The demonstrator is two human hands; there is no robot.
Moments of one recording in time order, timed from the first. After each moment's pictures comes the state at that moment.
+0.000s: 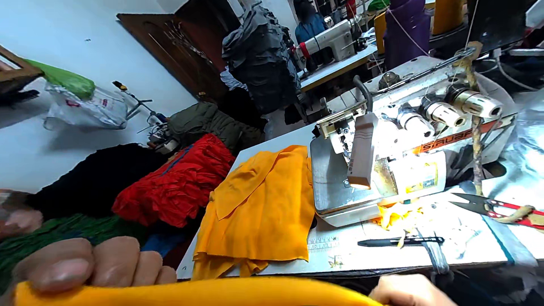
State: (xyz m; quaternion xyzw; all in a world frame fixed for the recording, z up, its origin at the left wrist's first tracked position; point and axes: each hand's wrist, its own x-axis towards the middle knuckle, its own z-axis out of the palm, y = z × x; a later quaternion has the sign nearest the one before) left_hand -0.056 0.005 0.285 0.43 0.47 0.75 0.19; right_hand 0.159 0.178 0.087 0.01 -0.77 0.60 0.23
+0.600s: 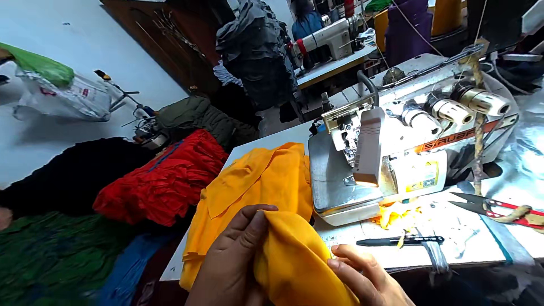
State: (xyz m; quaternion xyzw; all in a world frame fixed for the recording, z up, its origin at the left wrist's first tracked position) left_hand -0.029 0.059 0.227 0.31 0.60 0.69 0.25; right_hand 0.109 0.141 0.091 -0.04 -0.79 0.41 0.45
